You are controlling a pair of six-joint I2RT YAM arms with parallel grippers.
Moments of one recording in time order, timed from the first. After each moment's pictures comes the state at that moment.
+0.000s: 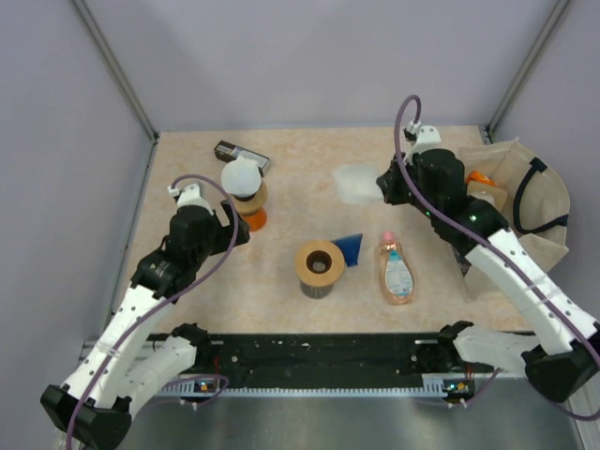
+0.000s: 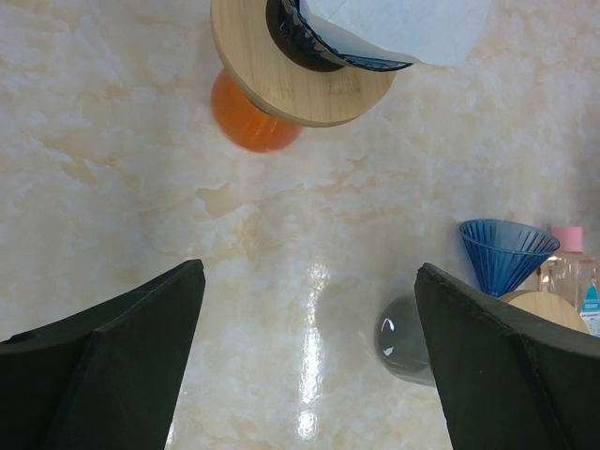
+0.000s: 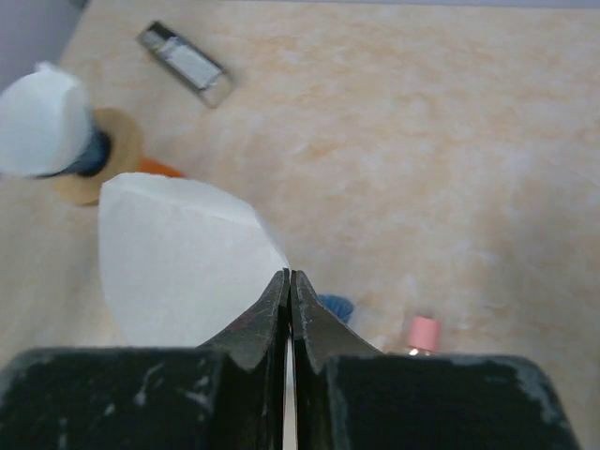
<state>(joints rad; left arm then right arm) -0.41 0.79 0.85 -0.61 -0.22 -0.60 0.63 1.09 1.25 -0.51 0.11 0.30</state>
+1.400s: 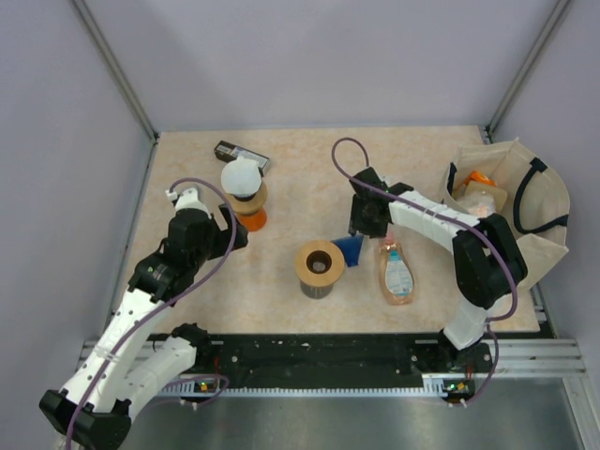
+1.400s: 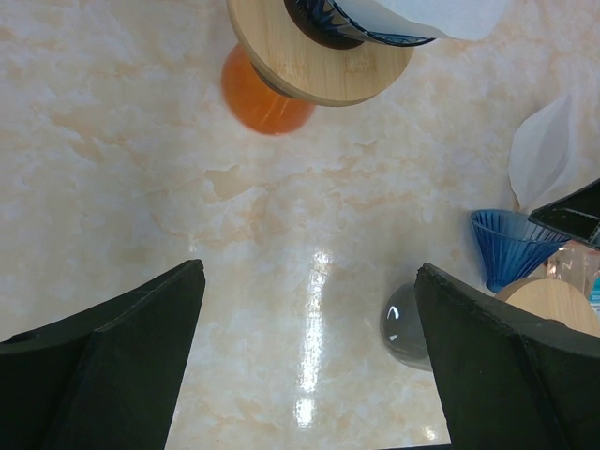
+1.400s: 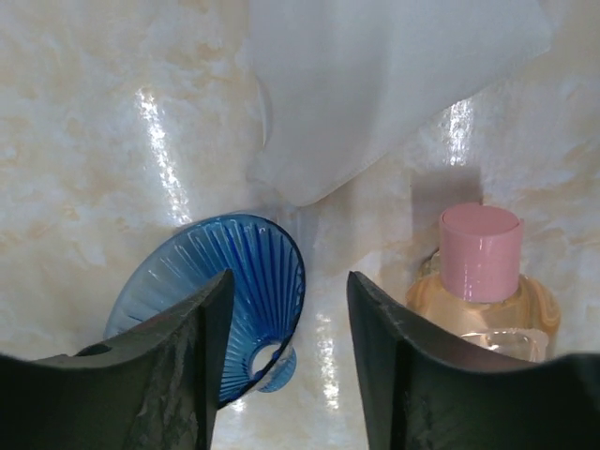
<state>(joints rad) -0.41 0.77 0.85 -0.66 -0.21 -0.61 0.56 1.73 1.21 -0.63 0.16 0.65</state>
